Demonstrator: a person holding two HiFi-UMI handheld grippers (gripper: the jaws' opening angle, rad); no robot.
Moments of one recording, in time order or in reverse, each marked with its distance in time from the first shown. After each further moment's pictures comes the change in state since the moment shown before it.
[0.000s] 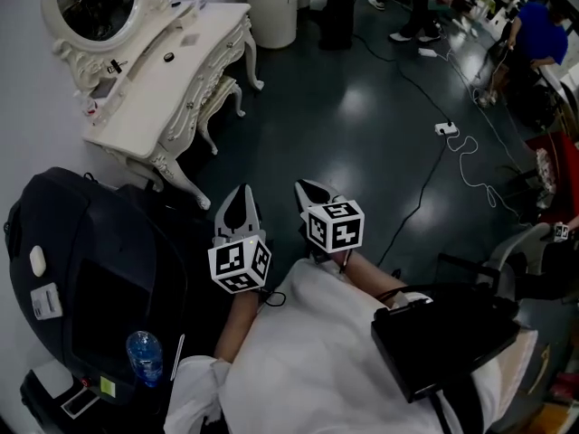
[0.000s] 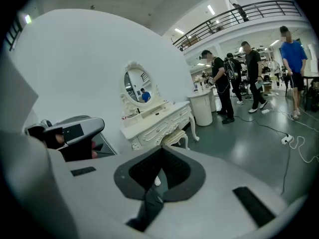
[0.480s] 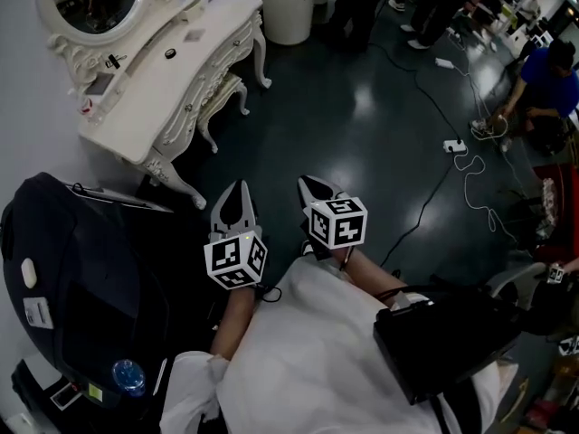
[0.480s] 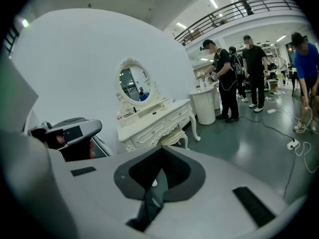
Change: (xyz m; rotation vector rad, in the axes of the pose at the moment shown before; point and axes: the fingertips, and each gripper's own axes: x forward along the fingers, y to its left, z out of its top) left arm 0.095 0.008 0.004 -0.019 0.009 0.091; right arm 0.062 -0.068 0.051 -0.011 0.054 0.043
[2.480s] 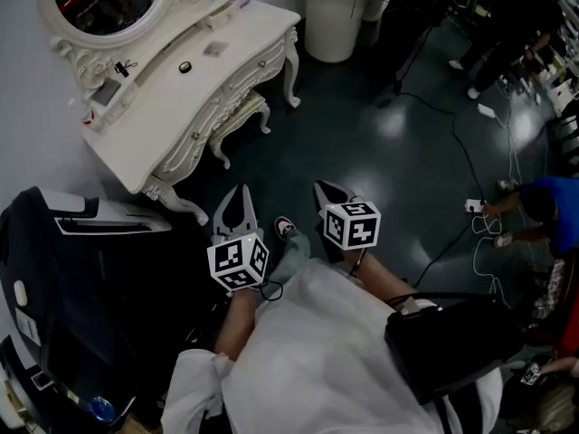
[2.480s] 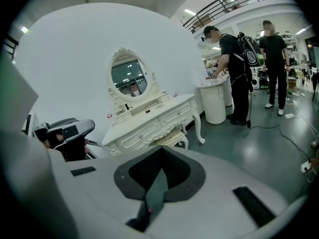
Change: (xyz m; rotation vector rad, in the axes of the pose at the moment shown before) left arm 0.195 0.036 0.002 -0.024 -0.016 0.233; right arm 0.161 -0.135 0.097 -0.064 0.120 0.126
